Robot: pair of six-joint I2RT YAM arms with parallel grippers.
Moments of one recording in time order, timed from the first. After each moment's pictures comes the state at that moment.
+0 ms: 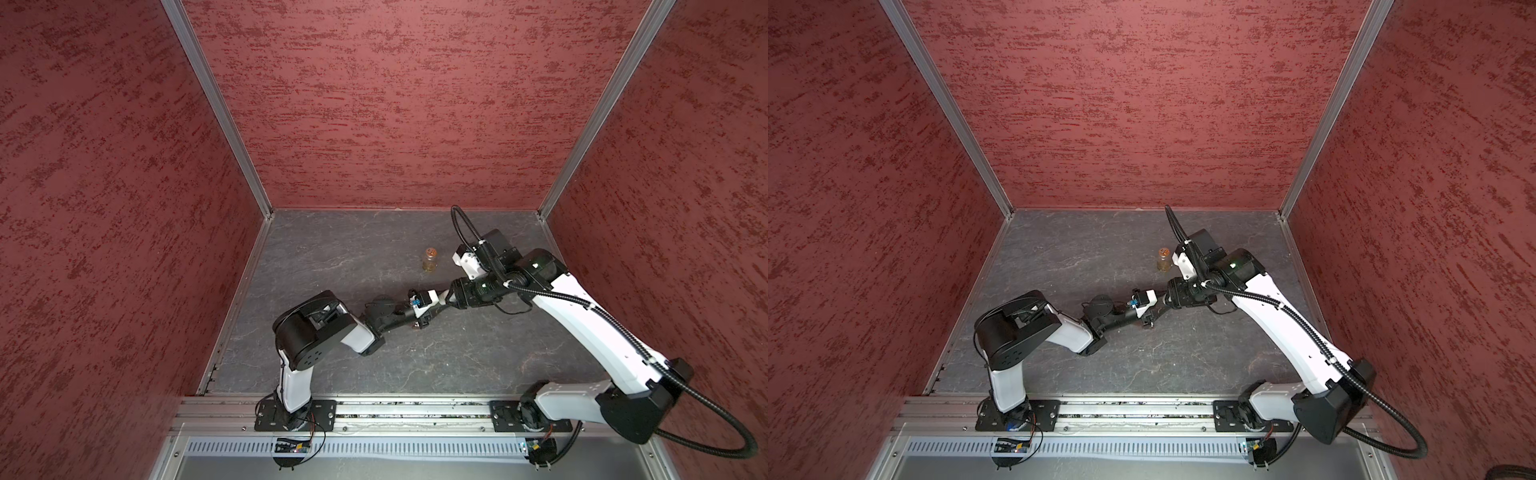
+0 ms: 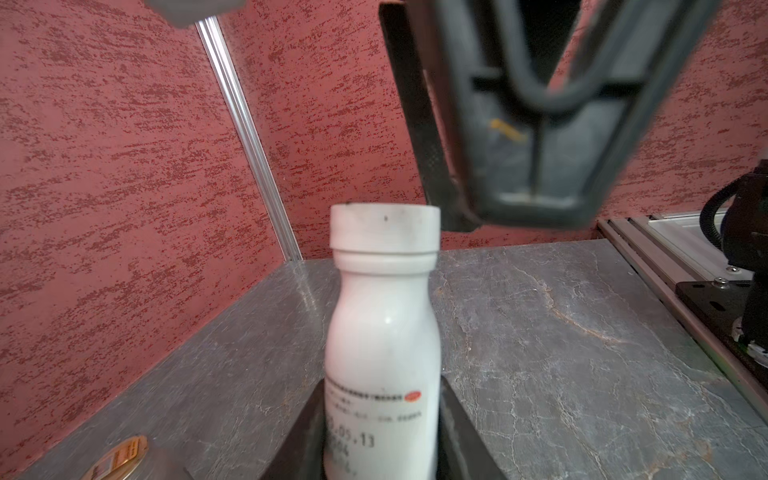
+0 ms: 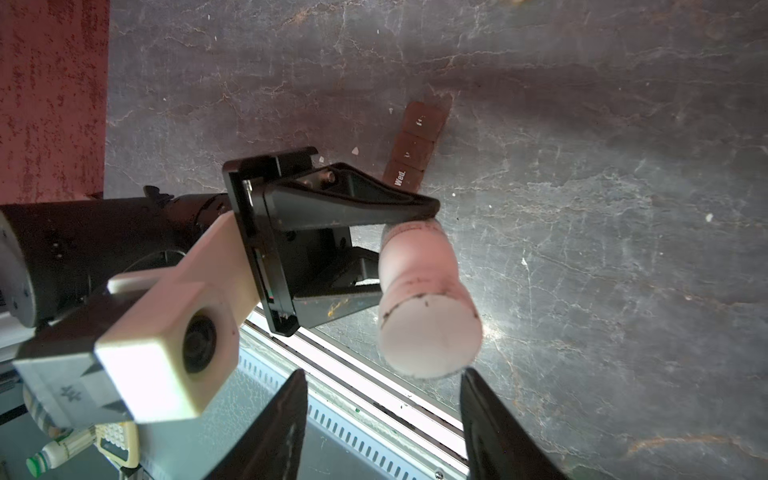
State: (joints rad) left arm -0.87 1.89 0.62 1.40 0.36 0.20; right arm 0.59 1.32 1.43 -1.24 -0.24 0.40
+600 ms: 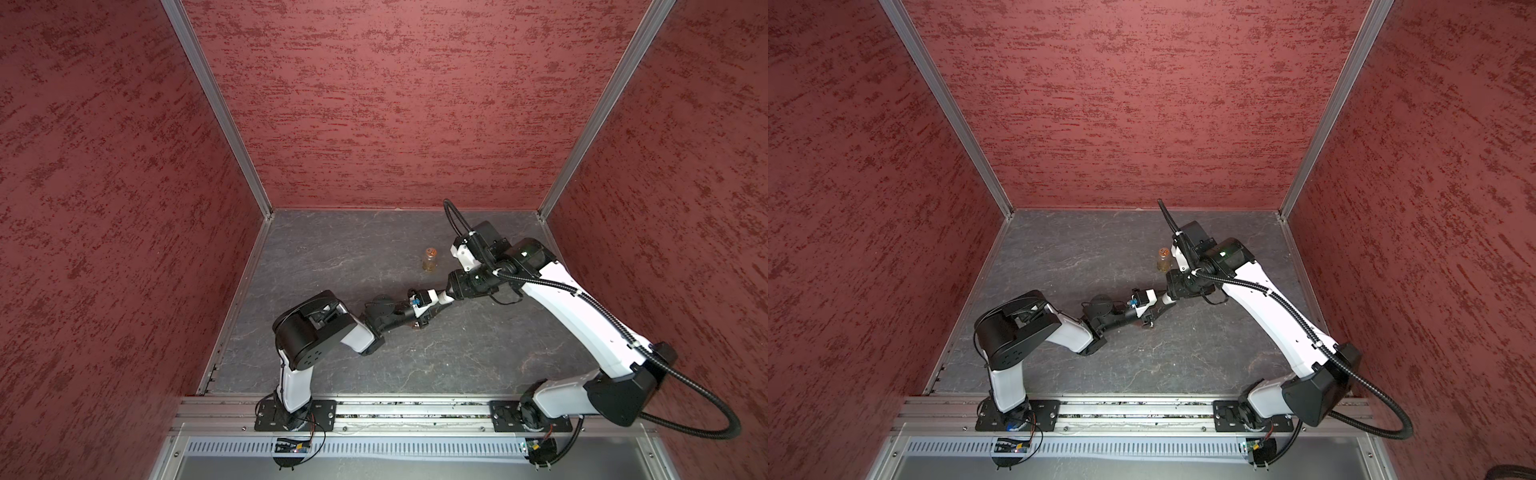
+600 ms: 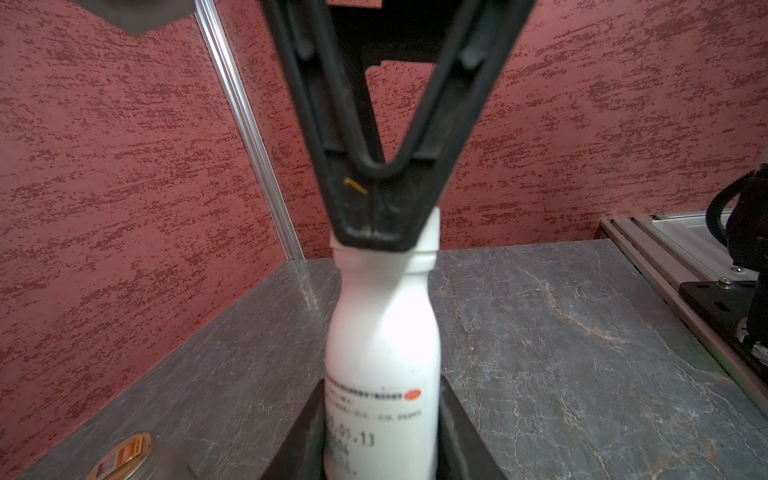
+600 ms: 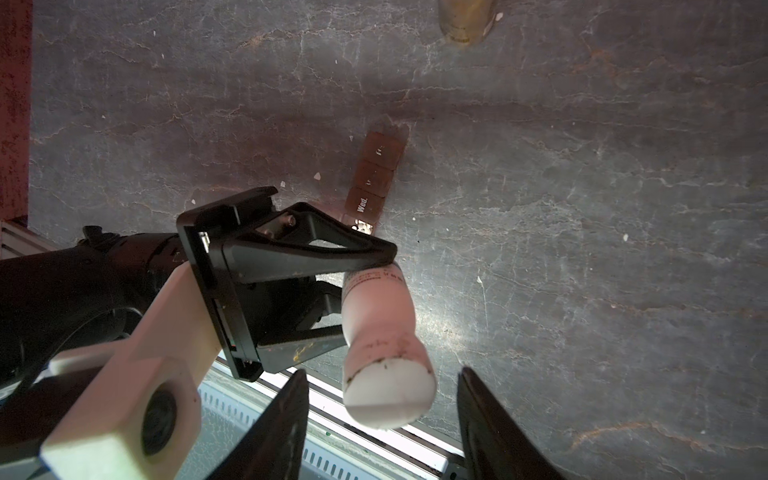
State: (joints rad) left arm -0.86 1.89 0.62 1.40 0.36 0.20; right arm 0.59 1.42 1.53 -1.27 -0.12 0.37
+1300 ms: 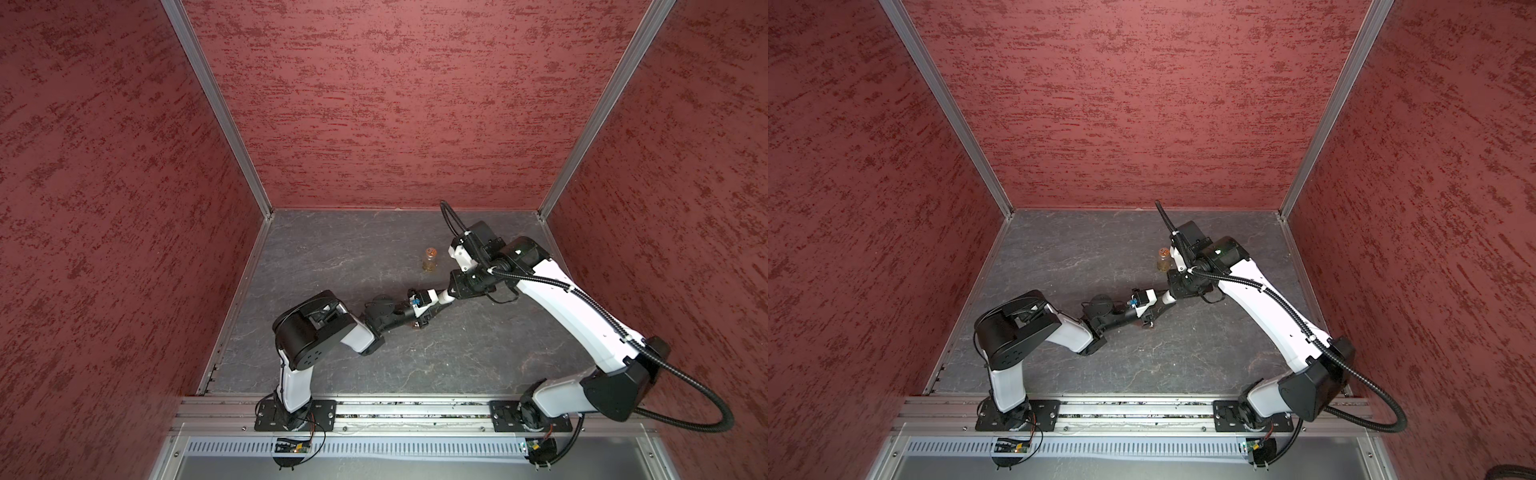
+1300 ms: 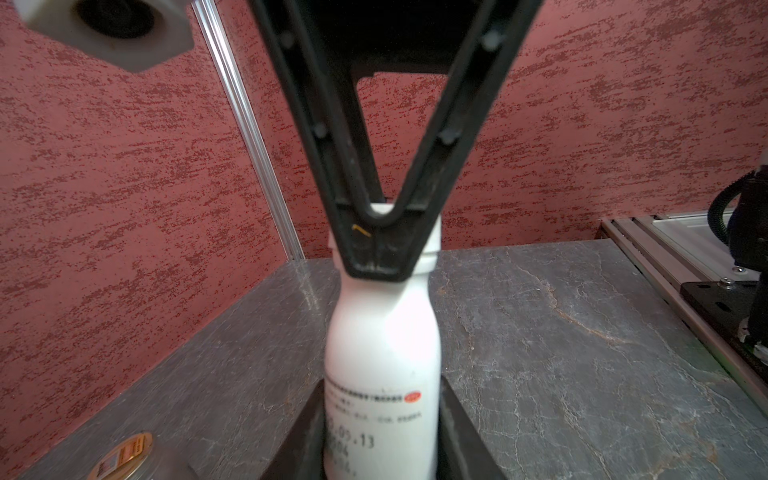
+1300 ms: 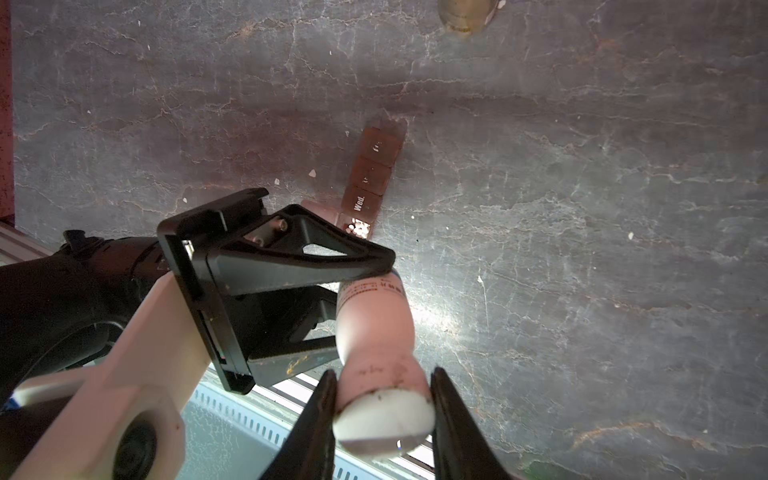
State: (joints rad) left arm -0.86 1.89 0.62 1.40 0.36 0.20; right arm 0.59 1.44 1.53 -1.26 -0.13 0.38
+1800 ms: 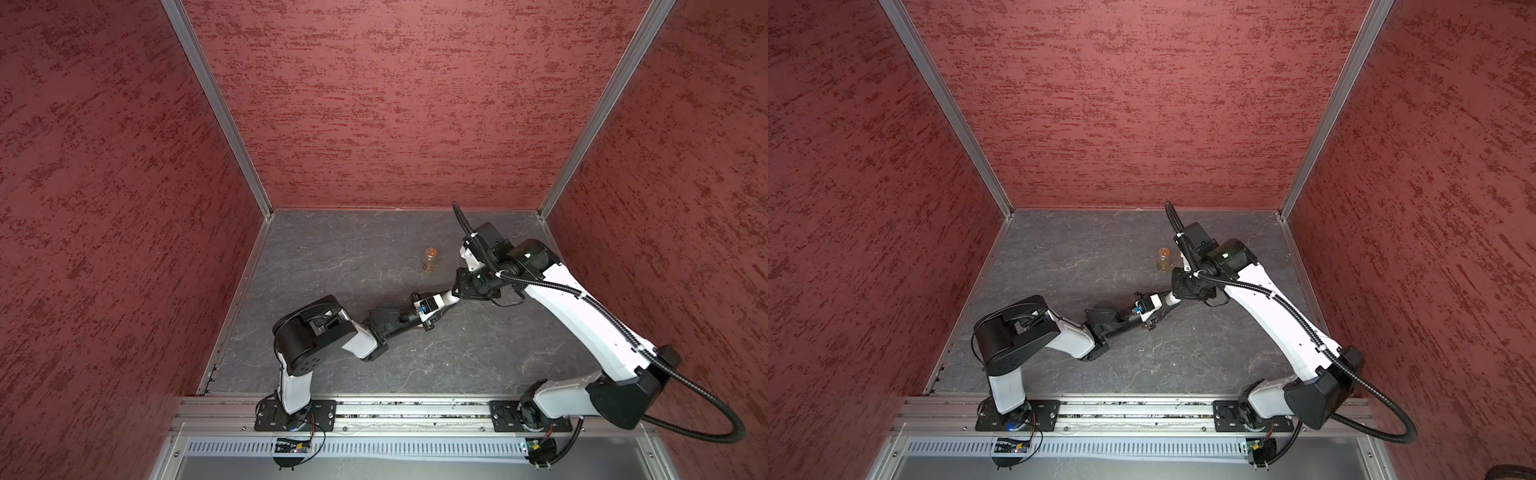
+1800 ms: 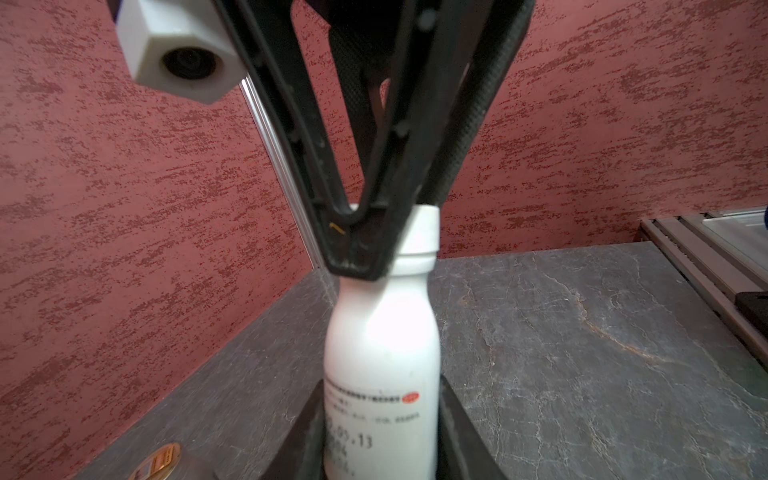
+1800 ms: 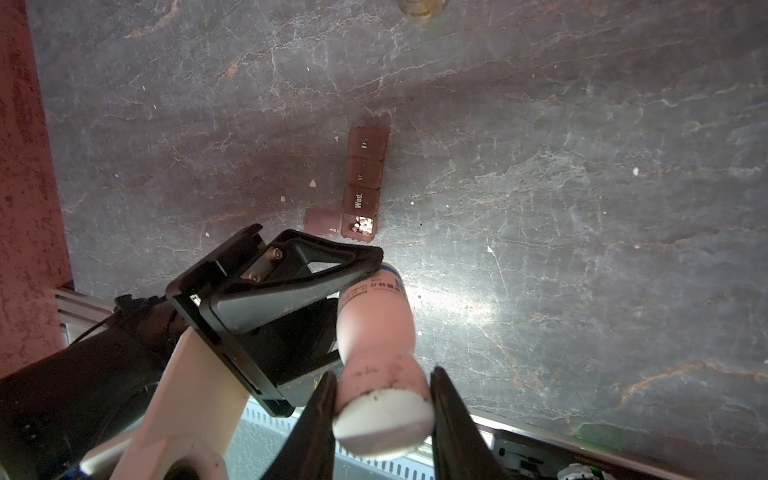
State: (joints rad) left arm -0.95 1.87 0.62 1.41 0.19 0.29; right arm 0.60 1.39 1.53 -1.30 -0.11 0.63
